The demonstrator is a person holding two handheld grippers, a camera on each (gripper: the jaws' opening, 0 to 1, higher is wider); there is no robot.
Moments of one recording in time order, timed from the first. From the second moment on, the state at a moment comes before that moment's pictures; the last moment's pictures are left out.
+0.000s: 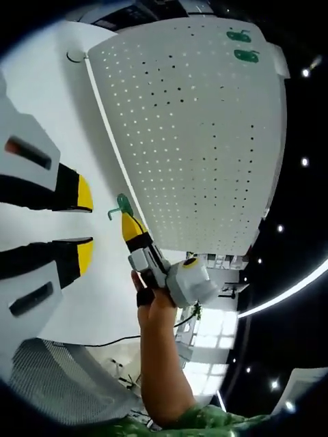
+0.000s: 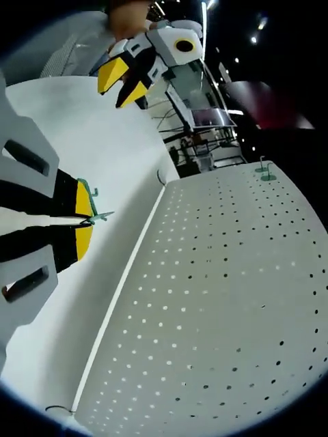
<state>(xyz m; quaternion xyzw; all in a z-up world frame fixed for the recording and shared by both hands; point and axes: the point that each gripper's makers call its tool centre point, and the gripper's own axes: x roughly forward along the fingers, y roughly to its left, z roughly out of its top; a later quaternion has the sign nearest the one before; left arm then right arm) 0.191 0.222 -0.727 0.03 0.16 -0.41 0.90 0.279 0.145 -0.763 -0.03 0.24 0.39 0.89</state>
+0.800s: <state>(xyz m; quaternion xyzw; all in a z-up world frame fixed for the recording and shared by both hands) 0.188 0.219 -0.703 0.12 0.09 -0.40 0.91 0.239 0.173 -0.714 -0.03 0.23 0.42 0.88</state>
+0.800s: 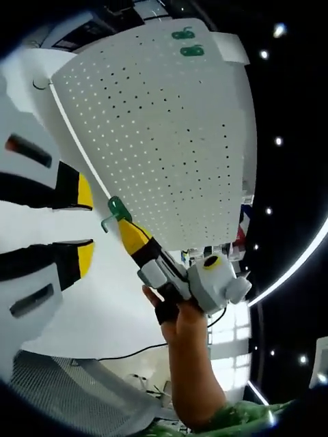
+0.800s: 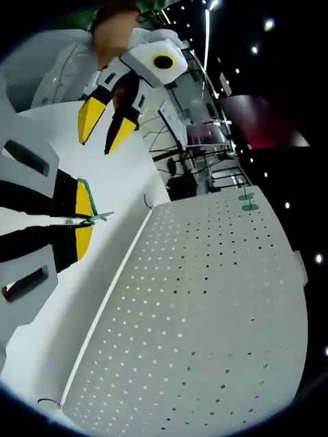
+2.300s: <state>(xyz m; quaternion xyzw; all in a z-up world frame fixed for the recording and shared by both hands) 0.182 0.210 -0.703 0.22 0.06 -0.41 0.88 0.214 0.193 -0.719 0.00 0.29 0.43 0.85</state>
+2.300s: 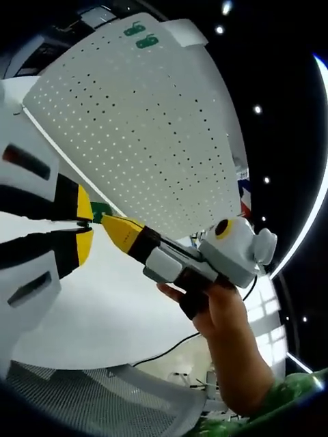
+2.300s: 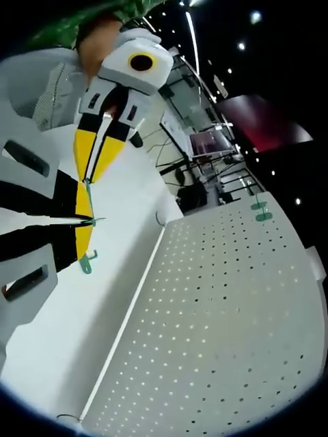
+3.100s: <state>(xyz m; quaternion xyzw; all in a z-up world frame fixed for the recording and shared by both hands) 0.191 0.221 -0.696 0.13 0.07 -0.39 0.91 0.220 0.194 -0.711 0.01 0.27 0.43 0.86</state>
